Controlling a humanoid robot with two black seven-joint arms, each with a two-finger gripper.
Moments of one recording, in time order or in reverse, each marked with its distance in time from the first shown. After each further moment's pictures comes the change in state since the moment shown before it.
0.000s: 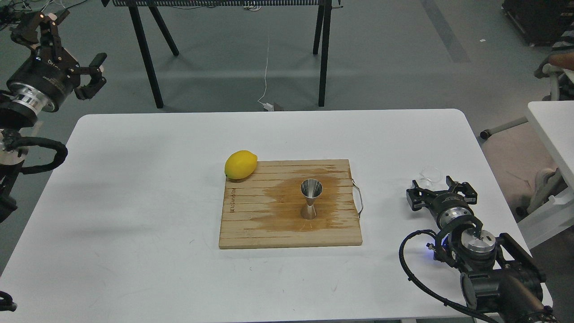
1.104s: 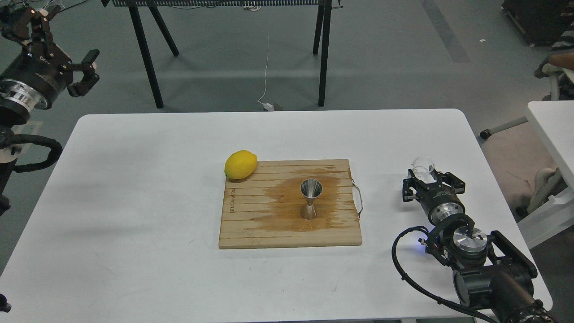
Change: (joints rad) left arm 0.002 0.019 0.000 -0.020 -0.001 0.023 0.000; right arm 0.013 0.020 -0.054 0.030 0.000 0.108 -0.006
